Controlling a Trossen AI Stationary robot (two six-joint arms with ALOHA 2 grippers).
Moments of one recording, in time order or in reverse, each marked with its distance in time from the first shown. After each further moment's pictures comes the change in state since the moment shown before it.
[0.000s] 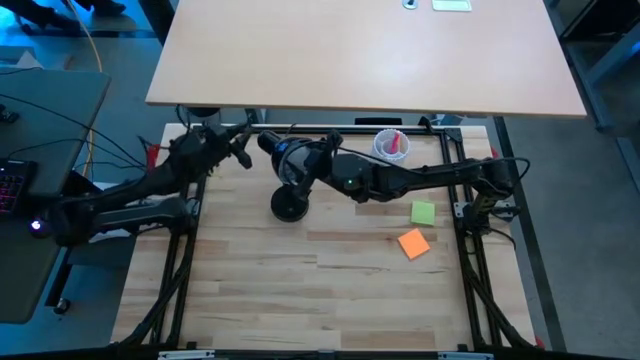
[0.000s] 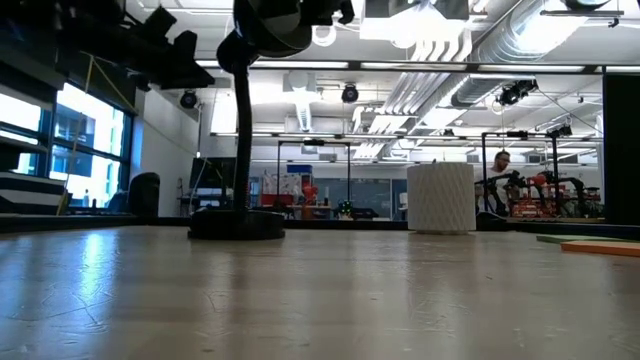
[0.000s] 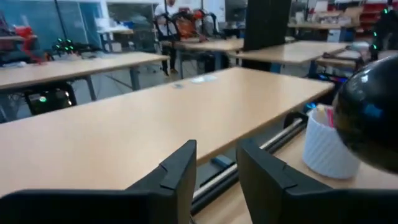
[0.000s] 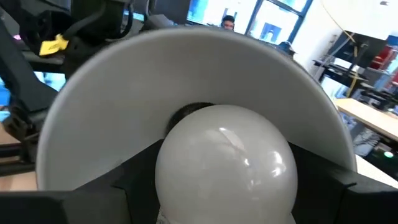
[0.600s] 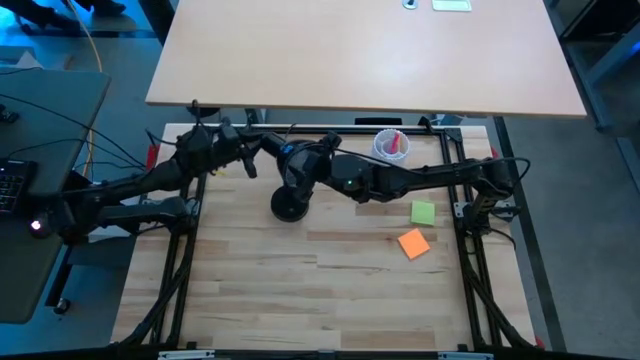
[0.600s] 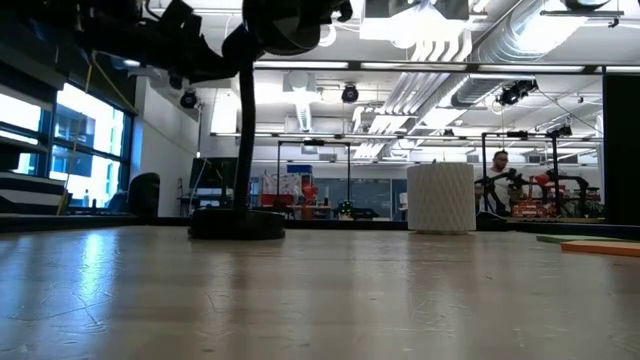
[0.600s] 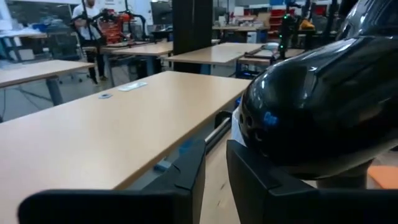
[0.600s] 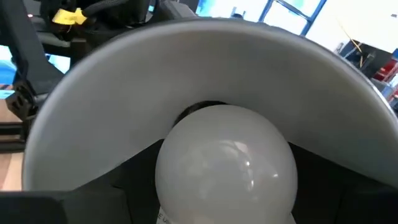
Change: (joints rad) left arm -0.046 0.097 0.050 0.071 0.272 0.011; right arm 0.001 0.000 -0.001 -0.023 -0.041 -0.073
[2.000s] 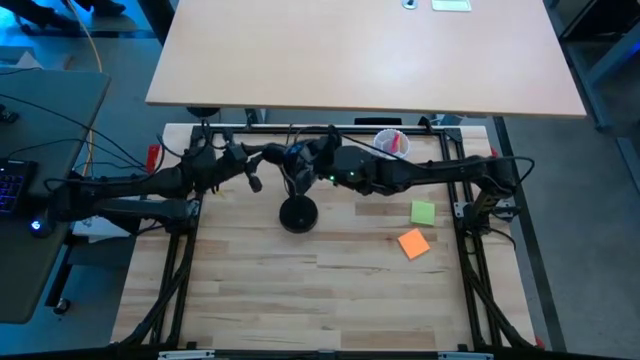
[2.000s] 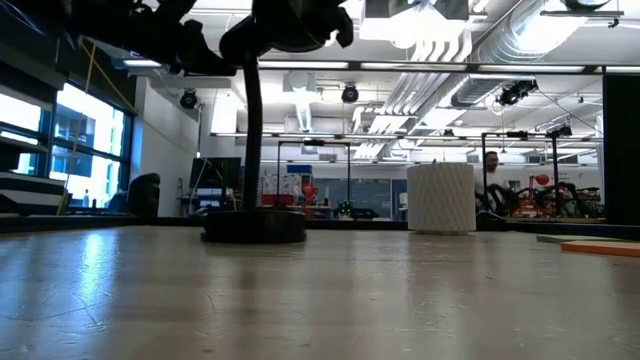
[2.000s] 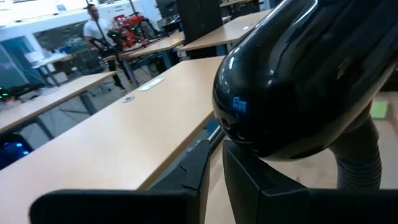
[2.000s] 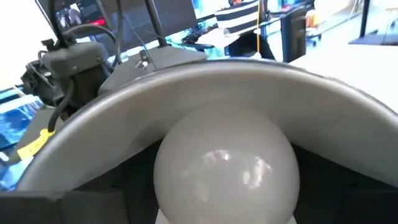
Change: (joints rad) left arm -0.289 -0.012 -0.001 -0.079 -0.361 0.221; right arm -0.041 -0.004 0.003 -0.048 -0.127 0.651
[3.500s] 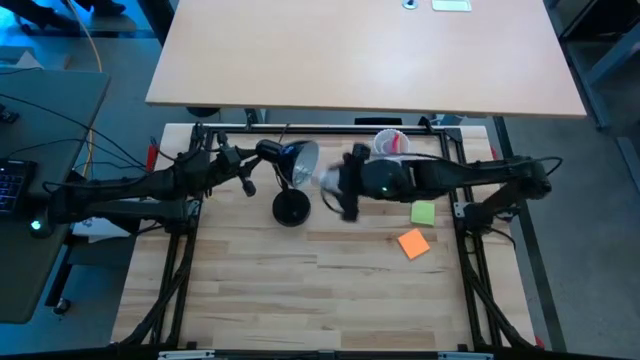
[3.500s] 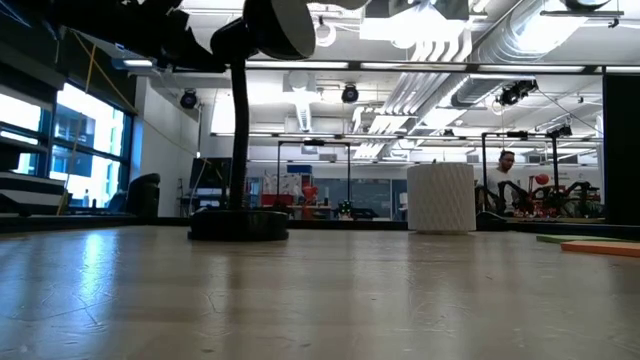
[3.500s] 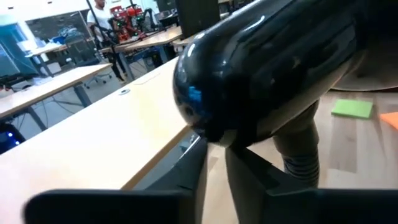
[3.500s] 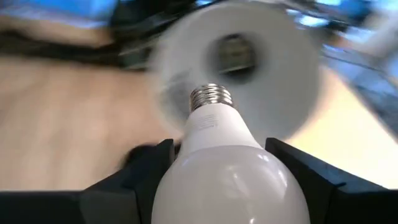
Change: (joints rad) left arm -0.030 -0.103 0.001 -0.130 -0.028 -0.061; right arm 0.131 -0.278 -0.036 -0.578 -0.065 -0.545
